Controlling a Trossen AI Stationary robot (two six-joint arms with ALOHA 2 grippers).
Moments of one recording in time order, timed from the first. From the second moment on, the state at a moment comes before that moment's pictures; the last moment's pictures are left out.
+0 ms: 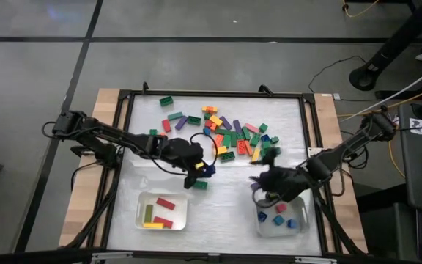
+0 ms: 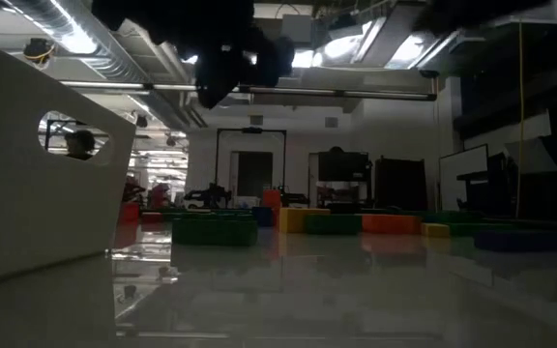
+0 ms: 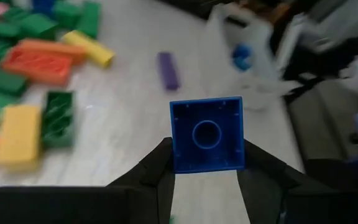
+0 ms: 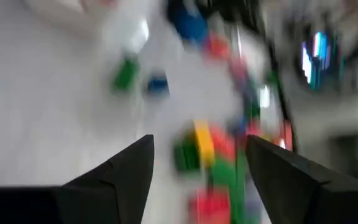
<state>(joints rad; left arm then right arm) -0.13 1.47 0.89 0.07 0.08 -0.41 0.58 1.27 0.99 -0.50 0.70 -0.07</state>
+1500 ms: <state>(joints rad) -0.17 1.47 0.89 0.21 0.21 -0.41 0.22 1.58 0.90 0.47 -0.15 -0.66</state>
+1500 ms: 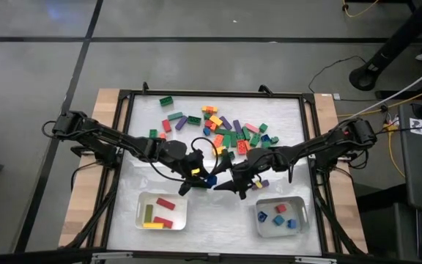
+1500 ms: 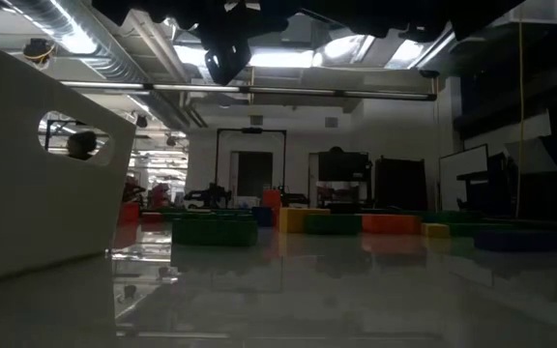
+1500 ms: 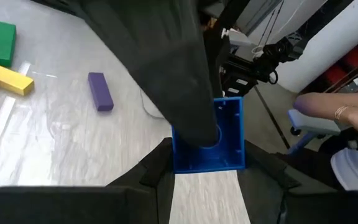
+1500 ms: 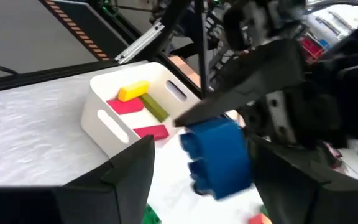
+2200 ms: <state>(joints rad) -0.17 1.47 0.88 0.18 0.21 -0.44 0.22 1.62 0.93 0.42 -0.15 -0.67</state>
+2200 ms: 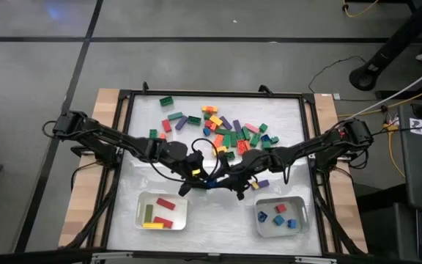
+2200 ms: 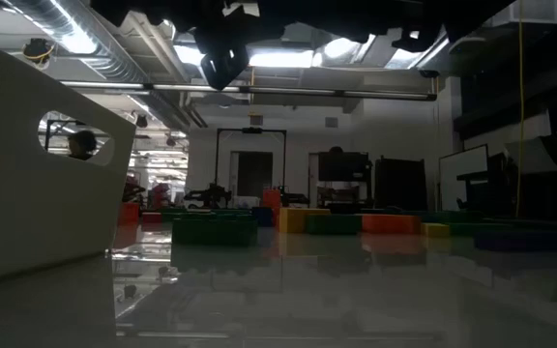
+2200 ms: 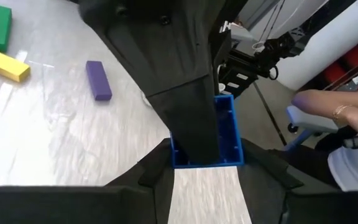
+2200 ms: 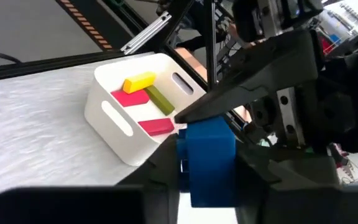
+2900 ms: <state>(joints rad) -0.17 1.47 0.88 0.06 -0.03 -0.30 0.30 1.44 1.00 -0.36 -0.17 -0.11</state>
